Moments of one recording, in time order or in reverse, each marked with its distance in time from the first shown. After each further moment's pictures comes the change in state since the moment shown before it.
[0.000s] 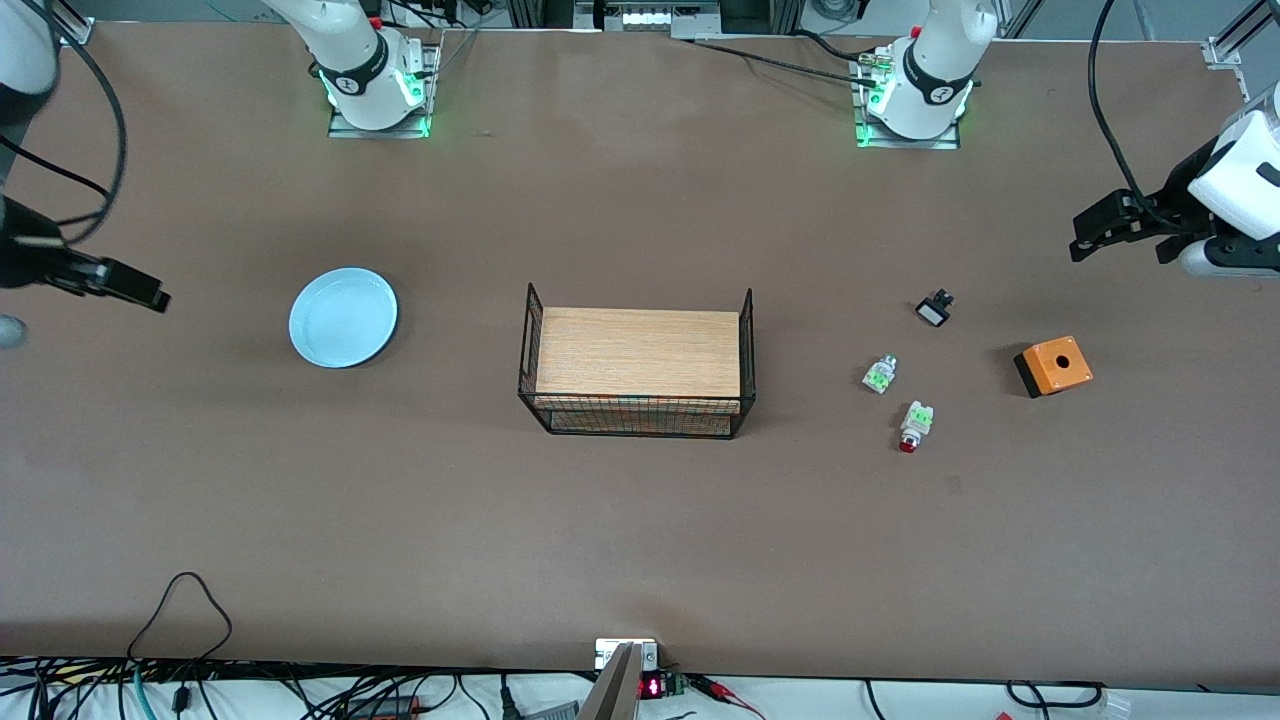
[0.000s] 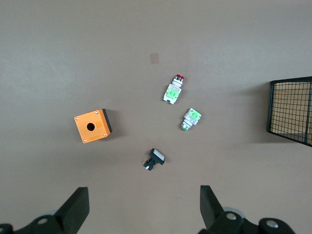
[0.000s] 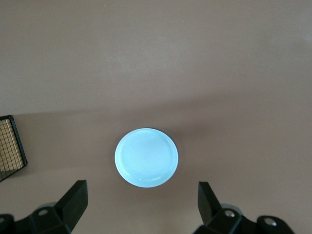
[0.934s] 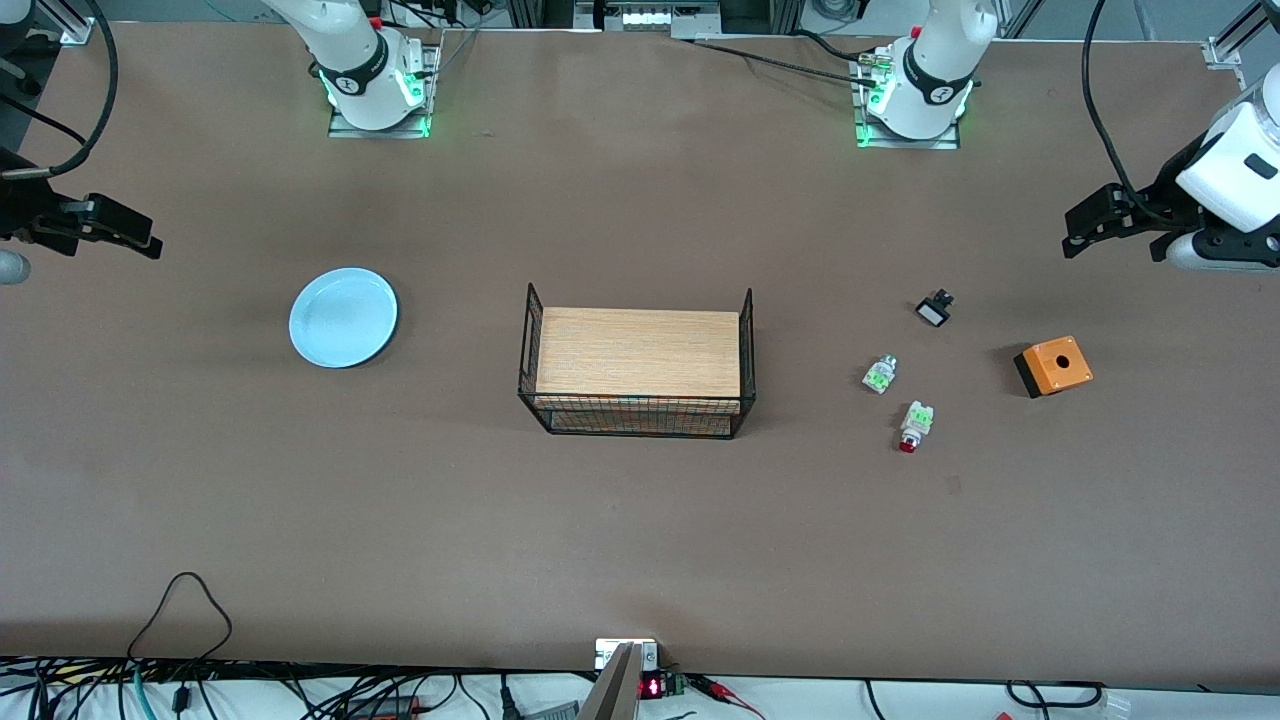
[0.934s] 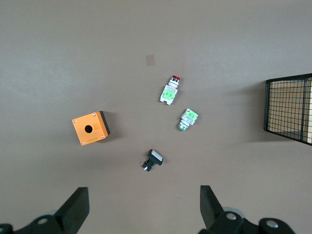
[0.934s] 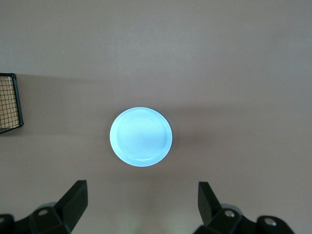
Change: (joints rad) left arm -0.018 -0.008 -0.004 0.000 0.004 0.001 0.000; right arm 0.004 -0.114 -0.003 -0.112 -0.003 -0.023 -0.145
